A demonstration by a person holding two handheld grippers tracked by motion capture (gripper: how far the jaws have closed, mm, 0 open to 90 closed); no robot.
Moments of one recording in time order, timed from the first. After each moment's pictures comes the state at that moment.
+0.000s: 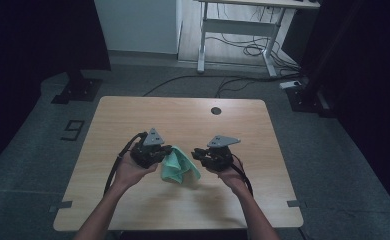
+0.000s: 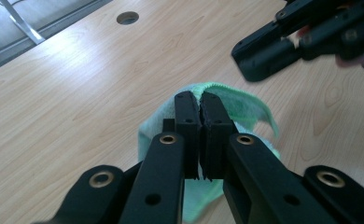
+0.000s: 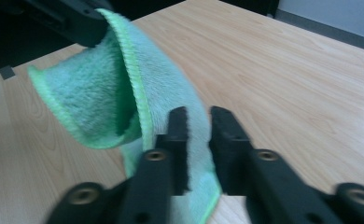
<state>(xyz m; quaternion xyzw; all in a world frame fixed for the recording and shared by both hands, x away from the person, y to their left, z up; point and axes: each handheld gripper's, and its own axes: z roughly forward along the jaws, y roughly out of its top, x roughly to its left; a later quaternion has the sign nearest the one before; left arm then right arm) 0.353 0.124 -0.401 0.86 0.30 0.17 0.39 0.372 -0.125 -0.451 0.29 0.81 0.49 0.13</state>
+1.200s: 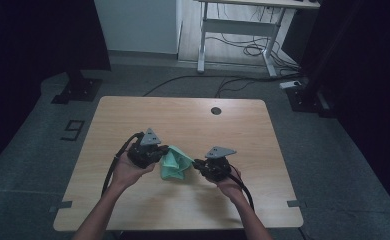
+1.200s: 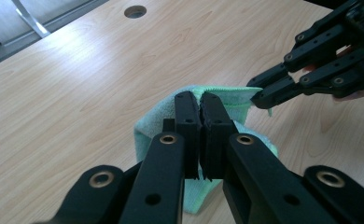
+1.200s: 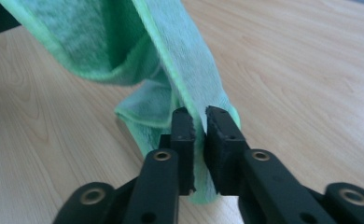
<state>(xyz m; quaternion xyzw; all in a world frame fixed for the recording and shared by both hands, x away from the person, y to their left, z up) 0.353 0.133 -0.403 0.85 0.31 0.17 0.39 0.363 -0.128 -0.491 0.31 0.82 0.46 0.13</state>
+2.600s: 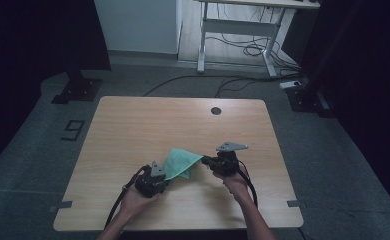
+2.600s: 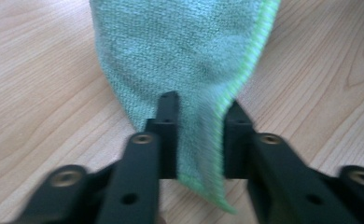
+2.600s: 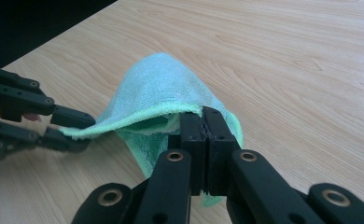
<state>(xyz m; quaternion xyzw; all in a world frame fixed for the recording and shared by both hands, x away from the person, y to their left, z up) 0.322 0.127 -0.517 0.86 0.36 0.15 0.32 0.373 -0.153 -0.484 0.38 0.78 0.48 0.10</state>
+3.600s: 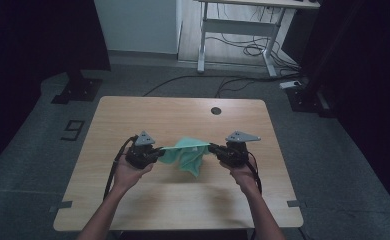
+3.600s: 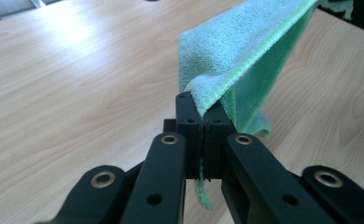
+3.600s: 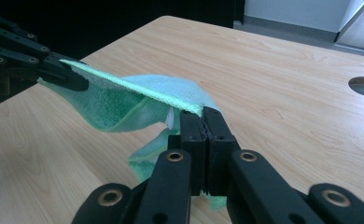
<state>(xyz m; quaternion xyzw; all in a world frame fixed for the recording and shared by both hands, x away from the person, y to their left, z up) 0.367 0.149 -0.436 0.82 0.37 0.15 0.42 0.374 -0.170 -0.435 0.37 0.76 0.51 0.15</state>
